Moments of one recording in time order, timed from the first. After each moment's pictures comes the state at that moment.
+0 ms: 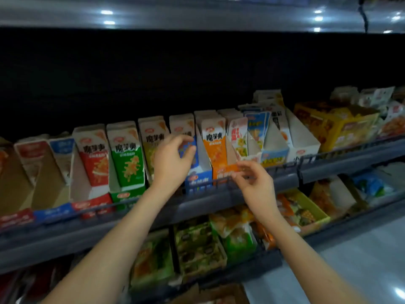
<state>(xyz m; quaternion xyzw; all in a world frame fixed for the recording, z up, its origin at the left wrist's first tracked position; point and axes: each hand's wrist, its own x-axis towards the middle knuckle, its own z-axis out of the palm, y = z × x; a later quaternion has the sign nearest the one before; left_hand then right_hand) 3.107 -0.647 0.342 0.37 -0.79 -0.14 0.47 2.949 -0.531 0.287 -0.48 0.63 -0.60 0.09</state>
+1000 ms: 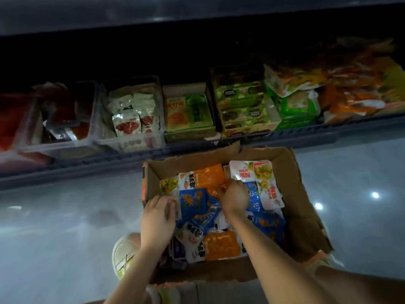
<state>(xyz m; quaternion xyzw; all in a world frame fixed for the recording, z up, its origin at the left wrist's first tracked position) 3.352 -0.454 -0.062 0.62 -0.72 -0.26 0.17 3.153 -0.451 -0.113 -0.39 0.89 -0.11 0.20</state>
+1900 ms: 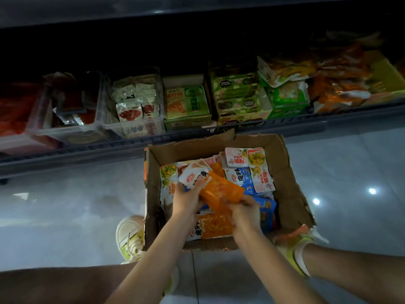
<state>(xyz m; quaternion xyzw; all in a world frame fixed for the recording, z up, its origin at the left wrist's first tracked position) 3.274 -0.425 -0.013 0.65 -0.20 -0.68 0.28 3.174 -0.361 -0.012 0.06 0.71 -0.48 0.51</state>
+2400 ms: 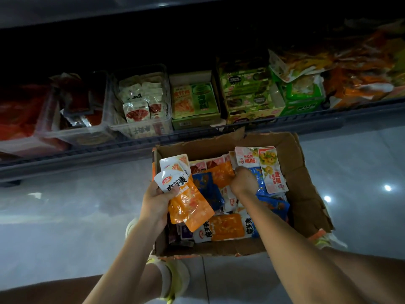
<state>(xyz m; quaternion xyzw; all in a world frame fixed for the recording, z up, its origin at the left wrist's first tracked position) 3.353 -0.453 -0.018 0.62 -0.24 -0.67 0.34 3.144 -0.444 -0.096 -0.35 0.89 -0.08 0.29</state>
